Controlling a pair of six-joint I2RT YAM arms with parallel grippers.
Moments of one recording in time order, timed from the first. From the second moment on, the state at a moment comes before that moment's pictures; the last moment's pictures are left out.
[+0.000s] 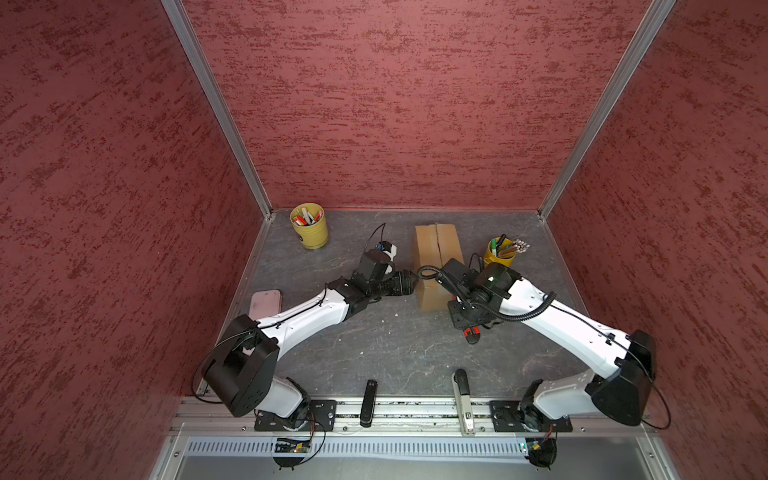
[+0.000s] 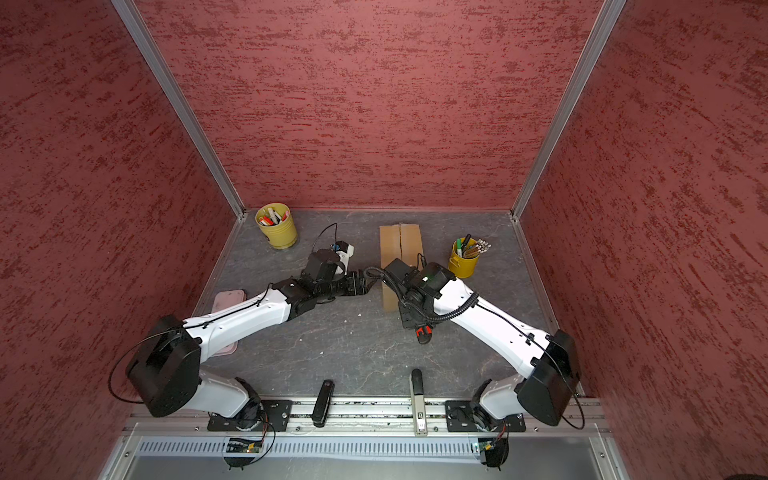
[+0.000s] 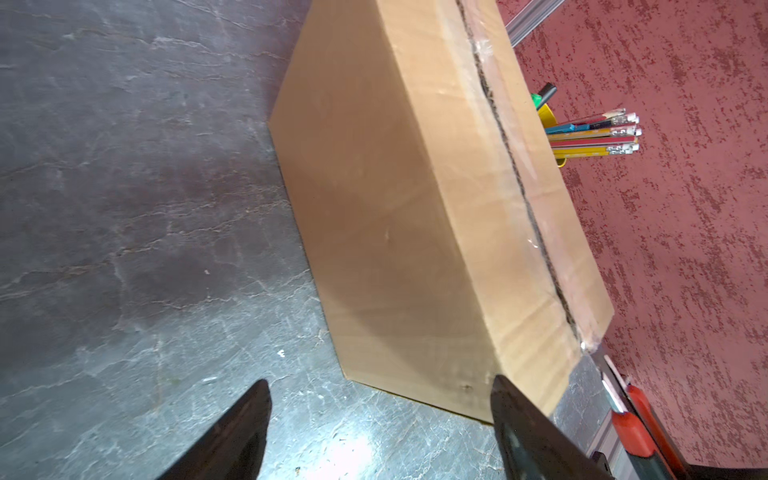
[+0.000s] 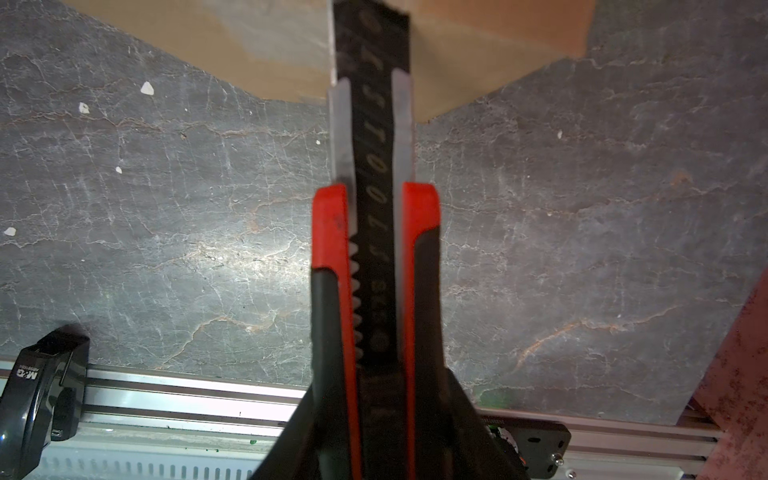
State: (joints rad) left arm -0.66 1.46 0.92 -0.09 0.15 -0.64; right arm 0.80 1.43 1.32 -1.33 0.16 0.61
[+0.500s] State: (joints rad) left arm -0.65 1.47 0.92 -0.09 0.16 -0.65; right arm 0.80 1.49 1.36 -1.33 0.16 0.61
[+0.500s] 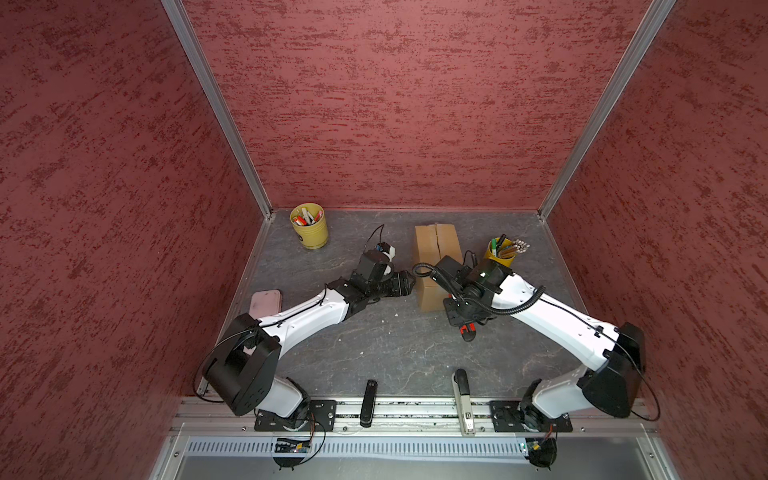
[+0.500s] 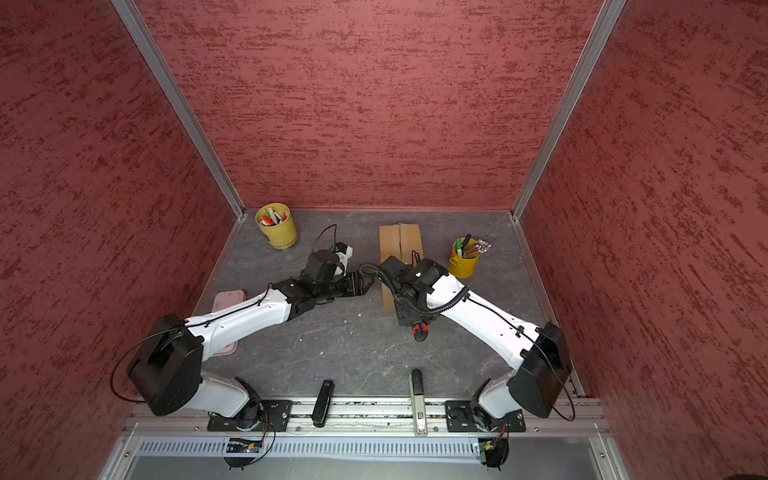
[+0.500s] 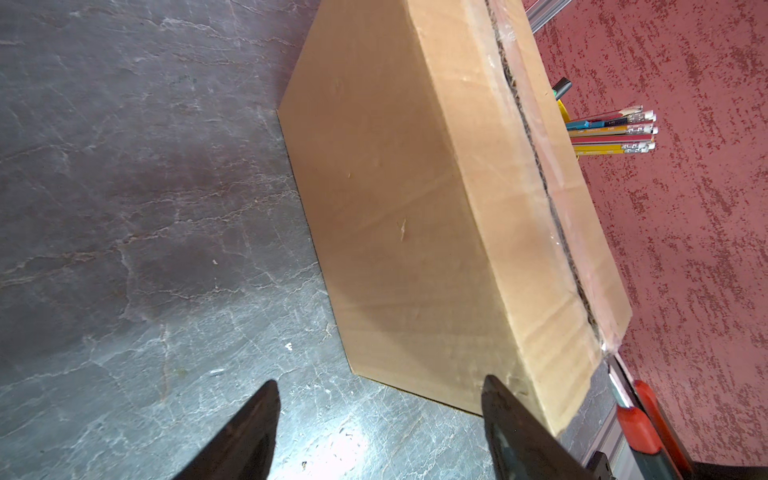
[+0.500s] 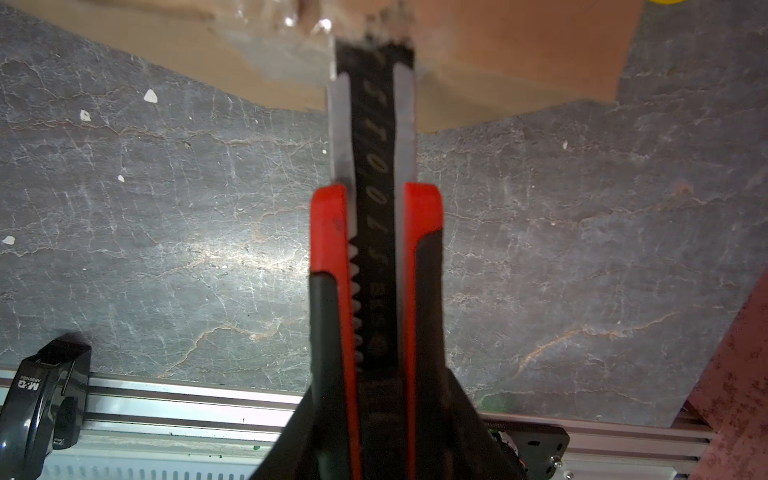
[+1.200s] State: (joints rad) left arm -0.72 1.51 0.92 -0.08 0.16 -0.65; right arm 0.80 1.53 1.42 -1.35 0.16 0.59
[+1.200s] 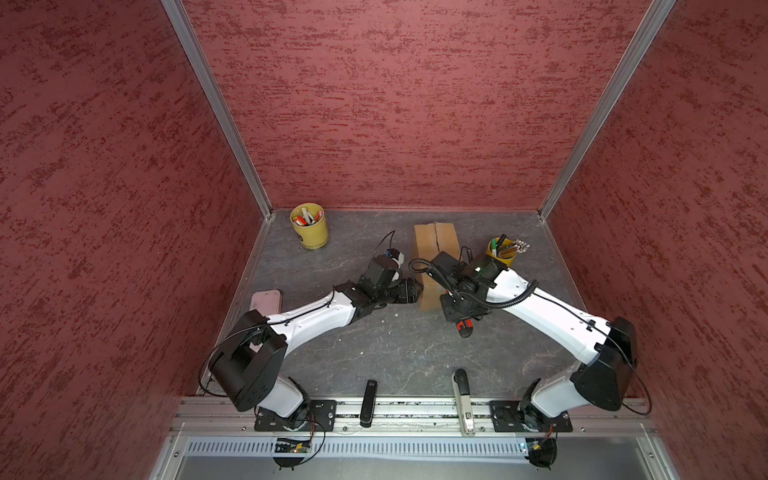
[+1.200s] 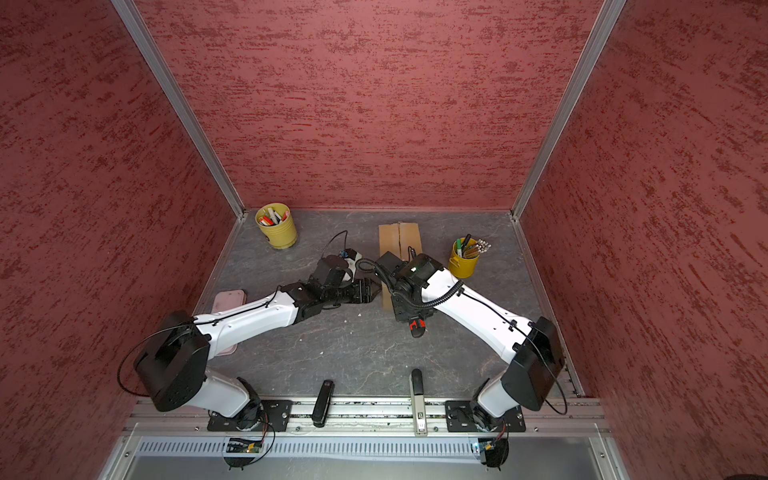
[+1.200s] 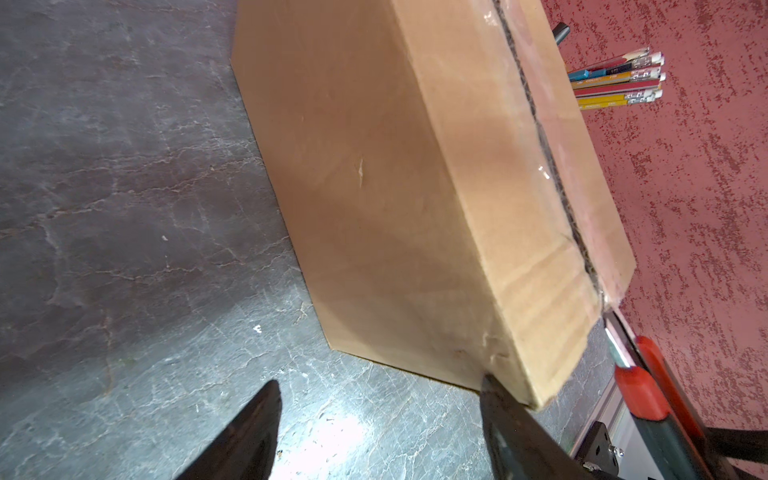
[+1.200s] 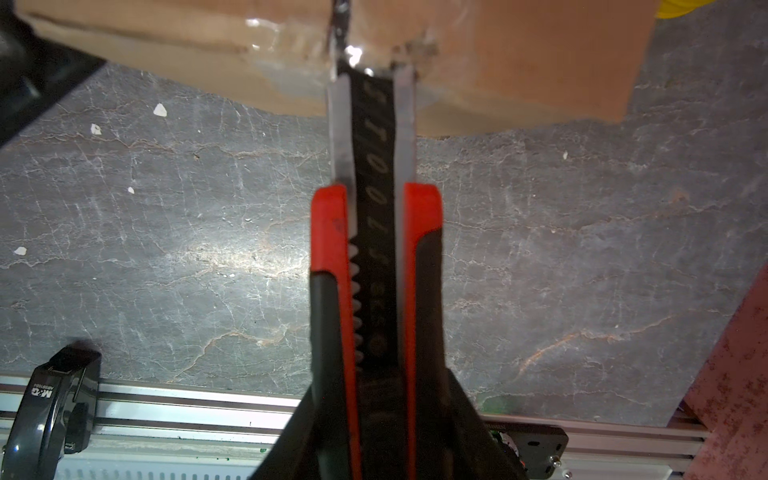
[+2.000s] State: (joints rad) left arm -0.74 1.52 0.93 -0.07 0.16 -0.66; right arm 0.81 1.55 1.42 -1.36 0.17 0.59
